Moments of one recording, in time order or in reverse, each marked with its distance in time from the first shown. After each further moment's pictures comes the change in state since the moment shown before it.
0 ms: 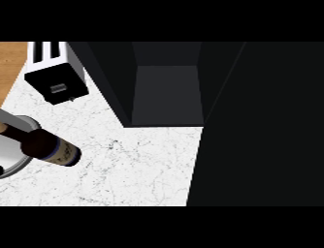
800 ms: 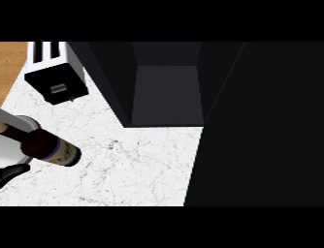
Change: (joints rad) left arm 0.119 -0.067 0.031 0.271 -0.053 -0.127 -0.315; right arm -0.088 -0.070 0.045 -0.002 0.029 -0.100 0.067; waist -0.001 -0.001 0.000
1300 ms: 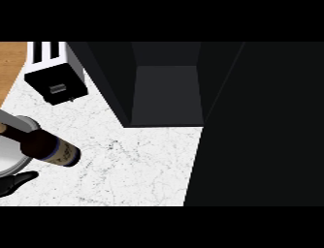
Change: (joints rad) left arm 0.049 -0.009 0.019 0.167 -0.039 -0.066 -0.164; right arm -0.018 -0.041 0.030 0.001 0.014 -0.053 0.007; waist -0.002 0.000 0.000
